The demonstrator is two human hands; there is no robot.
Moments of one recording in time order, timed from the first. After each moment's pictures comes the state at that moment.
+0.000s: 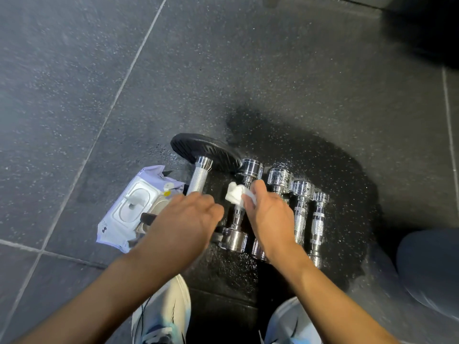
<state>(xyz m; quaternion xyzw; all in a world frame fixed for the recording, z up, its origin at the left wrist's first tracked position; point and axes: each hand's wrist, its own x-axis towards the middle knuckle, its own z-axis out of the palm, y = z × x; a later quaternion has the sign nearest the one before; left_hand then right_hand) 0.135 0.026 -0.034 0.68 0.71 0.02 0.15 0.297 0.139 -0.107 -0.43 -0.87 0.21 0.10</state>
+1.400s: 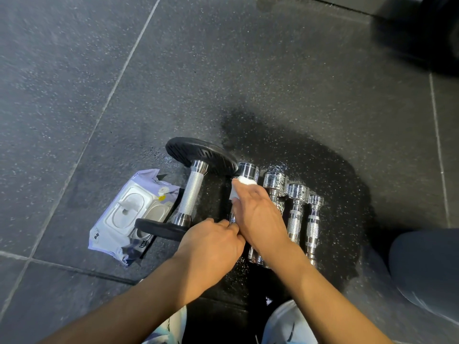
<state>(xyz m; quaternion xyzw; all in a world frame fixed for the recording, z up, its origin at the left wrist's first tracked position) 0.184 0.047 -0.058 0.76 0.60 -0.15 0.18 0.281 0.146 -0.096 -0.36 -0.90 0.22 0.02</state>
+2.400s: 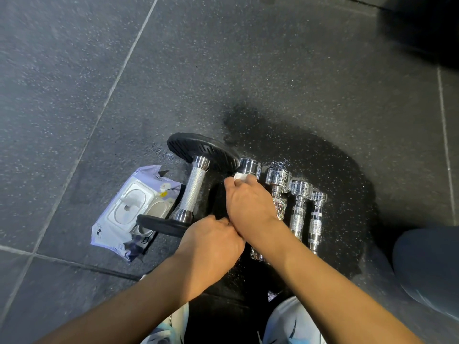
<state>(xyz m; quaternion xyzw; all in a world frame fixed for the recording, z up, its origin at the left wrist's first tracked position) 0.184 0.045 -0.051 0.75 0.61 -0.17 0.18 0.243 0.152 -0.083 -0.30 -0.94 0.07 -0.16</state>
